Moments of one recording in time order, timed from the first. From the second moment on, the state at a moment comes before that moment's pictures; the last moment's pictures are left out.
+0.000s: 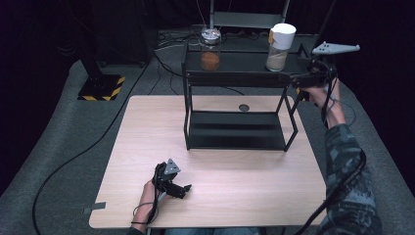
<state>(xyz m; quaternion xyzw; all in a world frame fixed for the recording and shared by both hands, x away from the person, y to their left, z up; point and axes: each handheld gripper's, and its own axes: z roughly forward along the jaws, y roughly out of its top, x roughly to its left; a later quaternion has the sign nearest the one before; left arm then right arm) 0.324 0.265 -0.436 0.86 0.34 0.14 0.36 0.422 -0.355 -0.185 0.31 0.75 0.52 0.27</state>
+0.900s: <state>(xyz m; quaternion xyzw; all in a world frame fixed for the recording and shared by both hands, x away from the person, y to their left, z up) 0.324 0.264 -0.435 0.86 0.34 0.14 0.36 0.286 -0.363 -0.390 0.34 0.78 0.48 0.20</state>
